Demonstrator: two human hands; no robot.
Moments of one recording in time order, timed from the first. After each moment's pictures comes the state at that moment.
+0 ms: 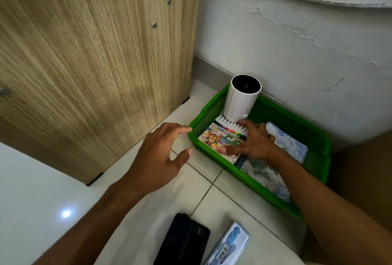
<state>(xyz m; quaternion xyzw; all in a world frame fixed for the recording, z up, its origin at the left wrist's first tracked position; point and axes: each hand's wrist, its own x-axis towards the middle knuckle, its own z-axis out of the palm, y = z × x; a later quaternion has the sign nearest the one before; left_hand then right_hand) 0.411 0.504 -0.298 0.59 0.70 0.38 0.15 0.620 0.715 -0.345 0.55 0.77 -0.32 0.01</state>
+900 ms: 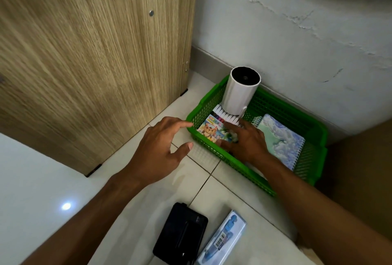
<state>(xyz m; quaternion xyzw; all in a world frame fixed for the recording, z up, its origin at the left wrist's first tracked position) 0.414 0.505 -0.303 0.60 0.69 0.37 0.16 0.617 0.689 -0.371 0.49 0.85 -0.17 -0.01</state>
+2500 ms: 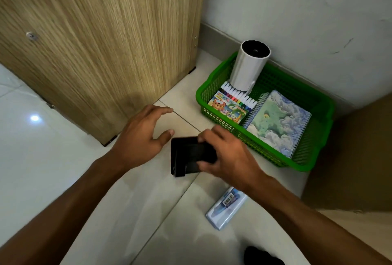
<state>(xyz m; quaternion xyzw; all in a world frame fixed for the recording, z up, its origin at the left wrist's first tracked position) 0.387 0.440 -0.315 0.58 0.74 0.30 0.16 0.609 0.533 -0.315 0.24 0.93 -0.22 -0.16</state>
